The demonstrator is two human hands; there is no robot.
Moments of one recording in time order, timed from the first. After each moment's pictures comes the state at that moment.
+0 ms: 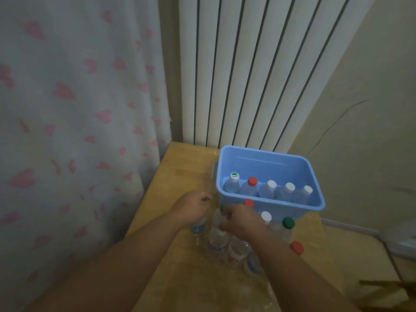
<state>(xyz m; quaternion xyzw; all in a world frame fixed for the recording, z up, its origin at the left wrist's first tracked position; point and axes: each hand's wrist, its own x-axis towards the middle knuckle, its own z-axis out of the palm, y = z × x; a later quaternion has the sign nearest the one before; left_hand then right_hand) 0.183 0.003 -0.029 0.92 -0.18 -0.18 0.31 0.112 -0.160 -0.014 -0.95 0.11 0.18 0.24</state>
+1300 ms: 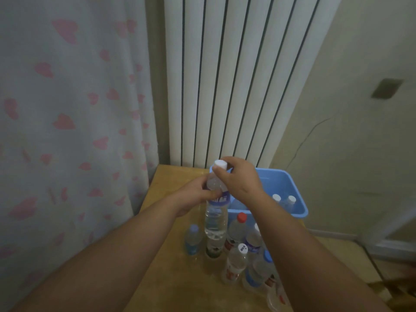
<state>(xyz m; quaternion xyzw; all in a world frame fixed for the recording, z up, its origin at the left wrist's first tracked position) 0.204 0.004 0.060 0.69 -0.25 -0.31 0.61 0.139 -0.135 0.127 -0.92 0.10 -0.16 0.34</state>
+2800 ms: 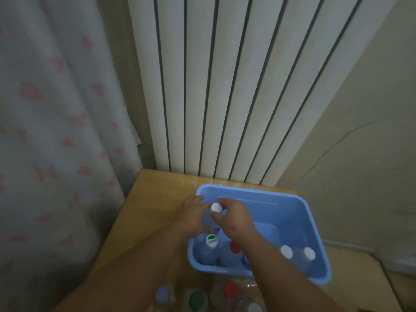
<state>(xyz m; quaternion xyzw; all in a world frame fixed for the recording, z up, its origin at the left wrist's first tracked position) 0.359 -0.126 -0.045 0.93 -0.25 -0.20 0.19 0.295 -0.261 -0.006 -0.93 0.15 0.03 0.33</state>
